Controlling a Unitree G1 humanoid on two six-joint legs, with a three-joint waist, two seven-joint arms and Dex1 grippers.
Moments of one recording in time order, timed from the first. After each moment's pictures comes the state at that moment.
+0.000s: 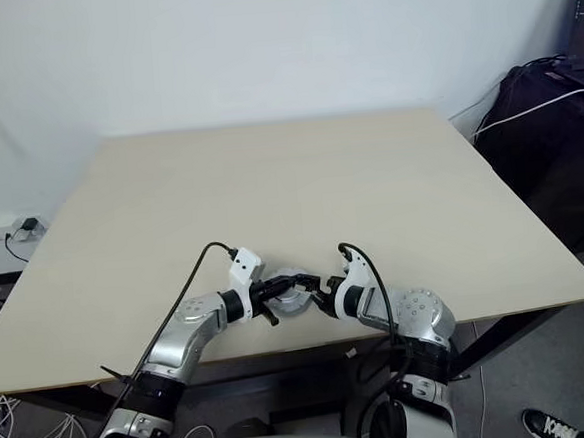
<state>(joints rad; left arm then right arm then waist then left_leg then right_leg) -0.20 0.19 -0.21 0.20 -0.16 0.38 -0.72 -0.31 0.16 -0.47 0.09 0.68 1.41 0.10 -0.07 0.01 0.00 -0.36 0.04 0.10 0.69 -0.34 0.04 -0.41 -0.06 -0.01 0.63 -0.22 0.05</state>
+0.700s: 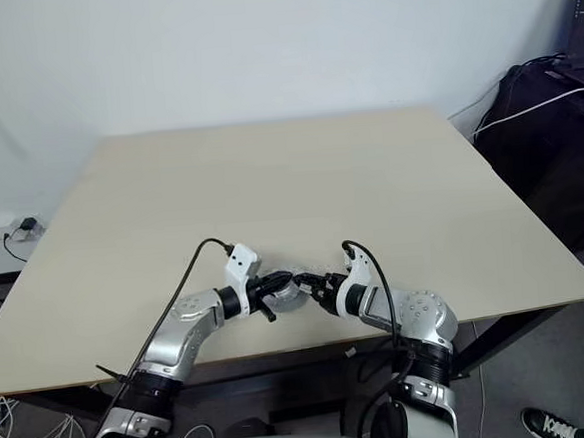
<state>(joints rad) -0.20 0.19 -0.19 0.17 -0.17 0.38 -0.72 -0.30 0.16 -0.48 0.07 0.71 1.42 0.13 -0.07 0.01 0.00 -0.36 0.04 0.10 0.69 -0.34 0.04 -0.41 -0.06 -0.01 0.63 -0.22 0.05</state>
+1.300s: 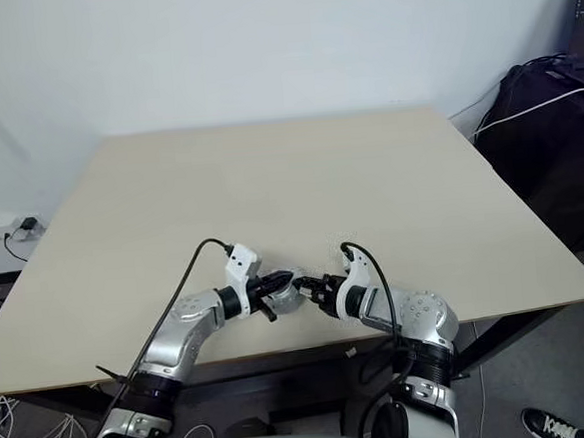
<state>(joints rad) -0.20 0.19 -0.19 0.18 -0.17 0.38 -0.72 -0.30 0.15 -0.47 0.06 0.72 1.43 0.14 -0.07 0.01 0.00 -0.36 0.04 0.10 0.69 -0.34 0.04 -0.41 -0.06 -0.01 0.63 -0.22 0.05</state>
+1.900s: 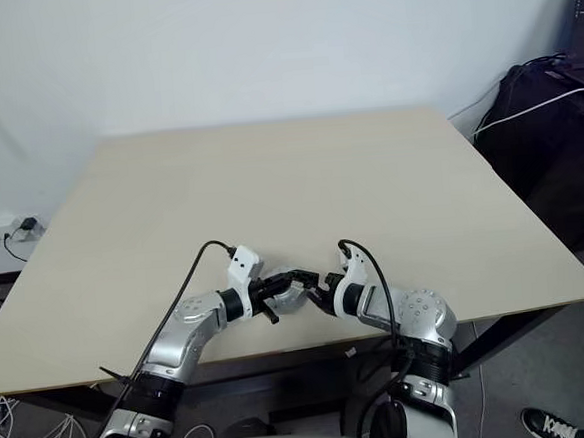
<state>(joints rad) -0.19 0.19 -0.20 0.18 -0.18 0.38 -0.72 -0.31 0.16 -0.47 0.06 0.74 1.43 0.12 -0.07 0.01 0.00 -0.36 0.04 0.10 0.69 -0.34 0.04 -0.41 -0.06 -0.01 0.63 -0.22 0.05</state>
